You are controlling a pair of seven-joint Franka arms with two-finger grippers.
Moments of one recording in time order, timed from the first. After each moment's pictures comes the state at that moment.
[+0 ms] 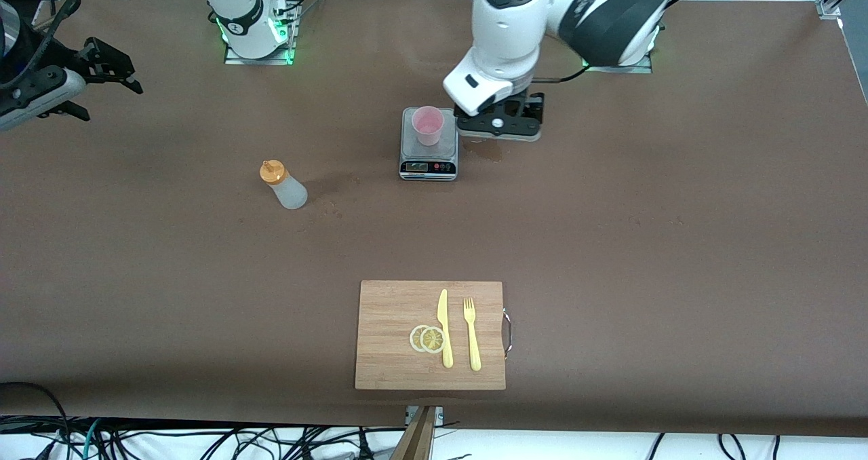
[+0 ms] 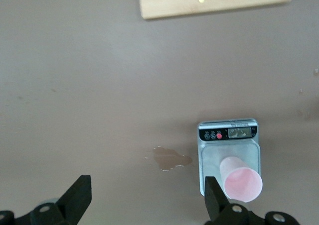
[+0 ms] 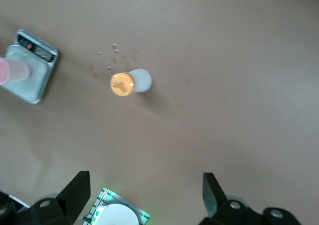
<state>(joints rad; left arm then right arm) -0.16 0.30 -0.61 -1.48 0.17 1.64 -0.71 0.22 -0.08 -0.20 -1.68 0.10 1.48 -0.50</state>
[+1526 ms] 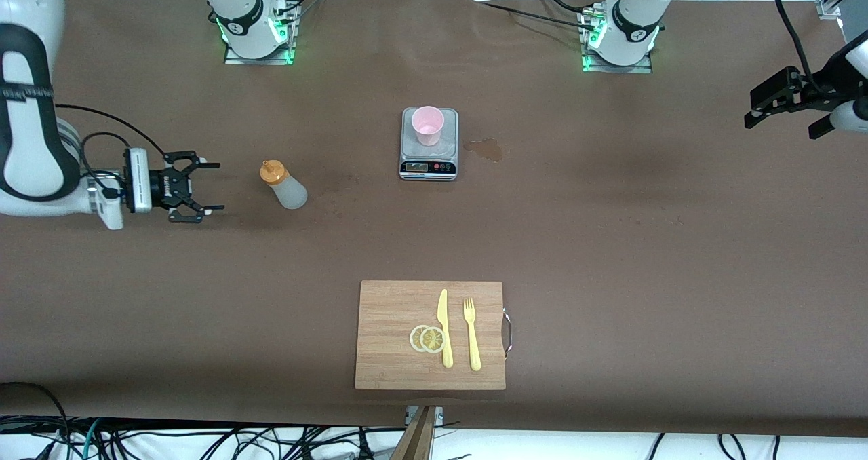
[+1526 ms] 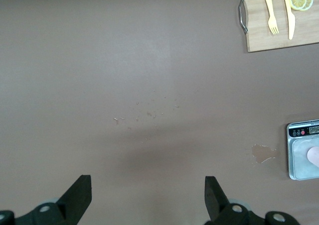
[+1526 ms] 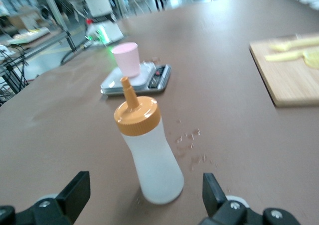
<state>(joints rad) -0.02 0.04 -0.01 -1.45 -0.05 1.46 0.10 -0.08 0.55 -0.21 -1.87 0.94 1.53 -2.39</state>
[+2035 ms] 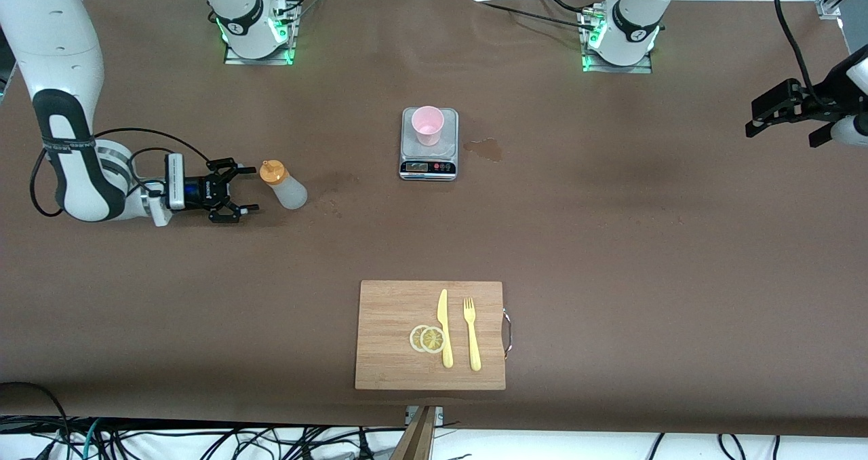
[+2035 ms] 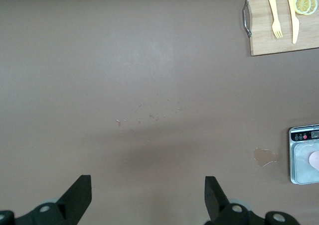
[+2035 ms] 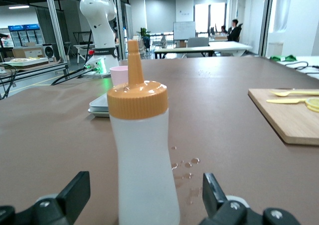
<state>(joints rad) -0.01 0.06 0.00 -1.41 -0.05 1.45 0.10 -0.07 0.71 -0.19 -1.92 1.16 1.47 -2.68</state>
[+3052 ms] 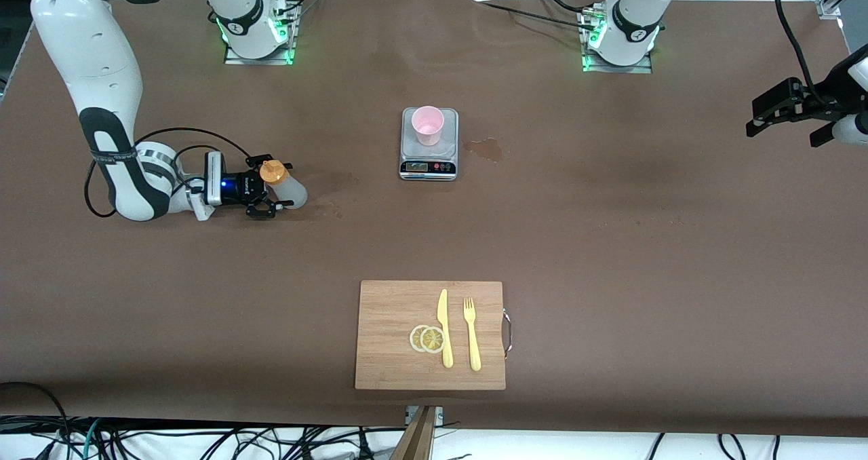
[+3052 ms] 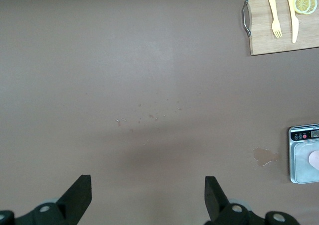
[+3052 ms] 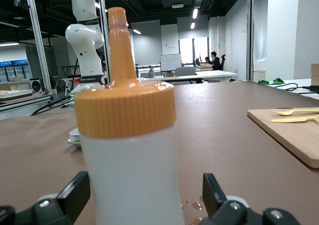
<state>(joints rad) -0.01 0.07 0.00 -1.41 -0.05 1.45 0.10 0.00 0.75 -0.16 -2.01 1.34 1.46 -2.73</state>
